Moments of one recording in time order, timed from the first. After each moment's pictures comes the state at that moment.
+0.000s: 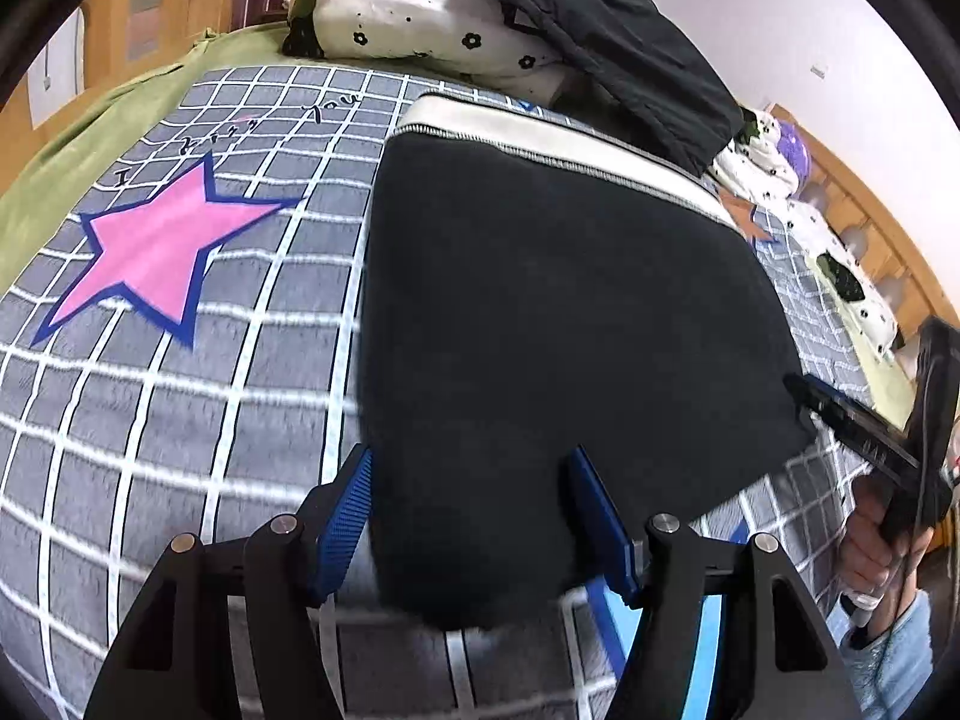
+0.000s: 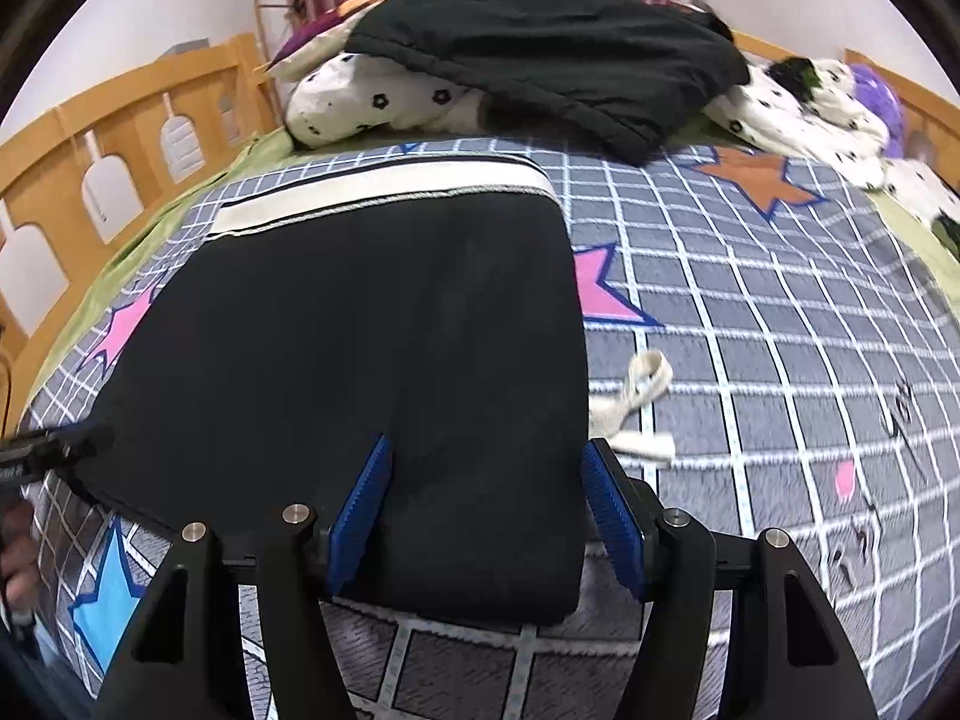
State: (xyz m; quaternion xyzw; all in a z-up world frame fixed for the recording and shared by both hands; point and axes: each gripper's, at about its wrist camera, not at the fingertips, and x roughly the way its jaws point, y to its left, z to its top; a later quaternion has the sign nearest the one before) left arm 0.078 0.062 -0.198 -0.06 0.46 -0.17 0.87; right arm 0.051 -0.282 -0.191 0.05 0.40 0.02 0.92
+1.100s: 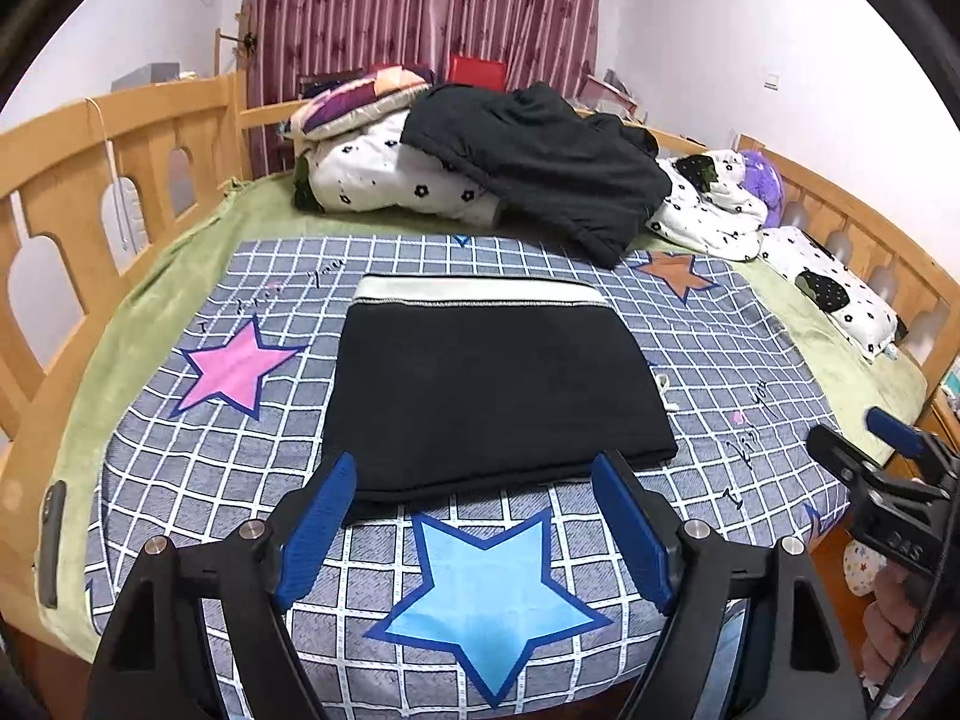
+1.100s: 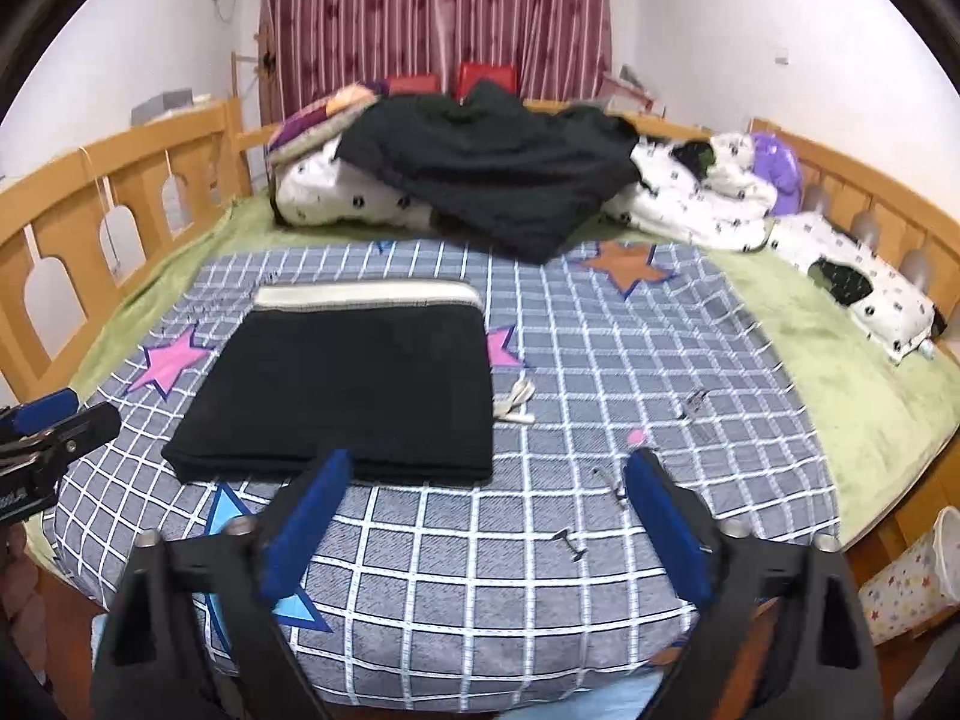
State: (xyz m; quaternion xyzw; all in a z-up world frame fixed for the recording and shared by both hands) left arm -0.069 -0.007 -0.052 0.00 0.34 -0.12 0.93; right arm -0.119 -0.268 -0.047 0.01 0.32 -0.07 0.94
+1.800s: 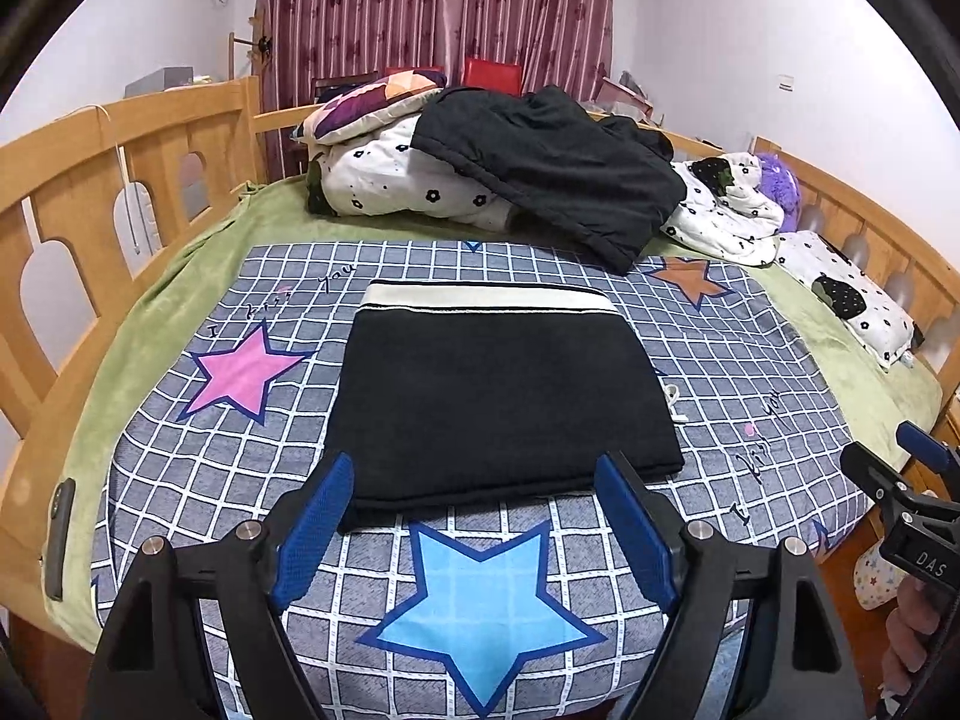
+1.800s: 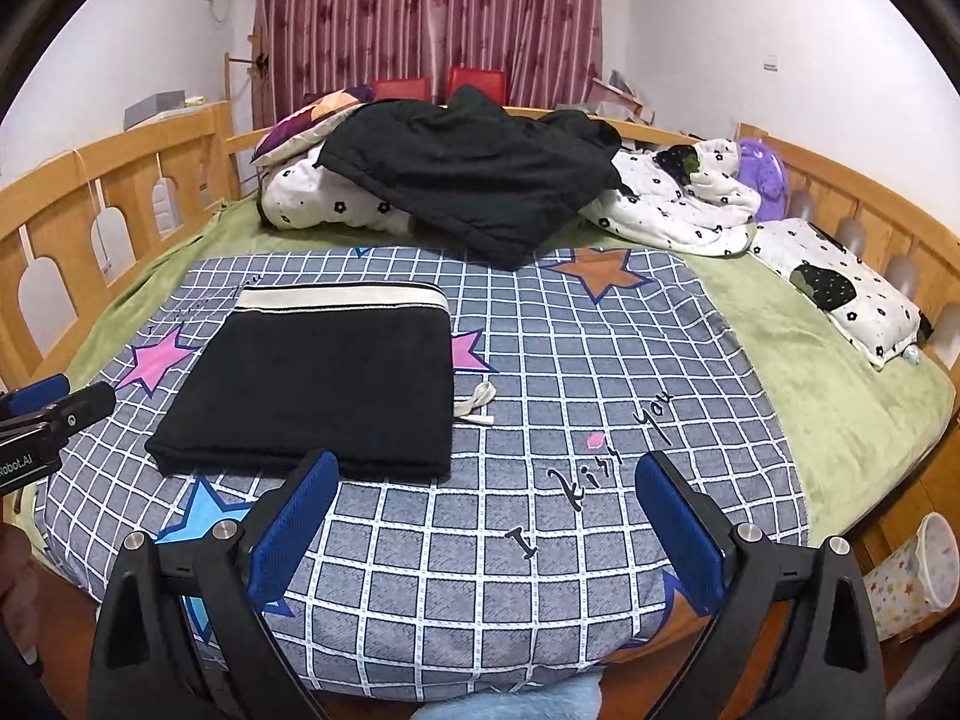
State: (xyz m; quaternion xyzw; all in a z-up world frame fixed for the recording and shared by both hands) left arm -0.067 -0.025 -0.050 0.00 0.34 -0.09 0.94; right arm -0.122 -0.292 -0.043 0.01 0.33 -0.08 0.94
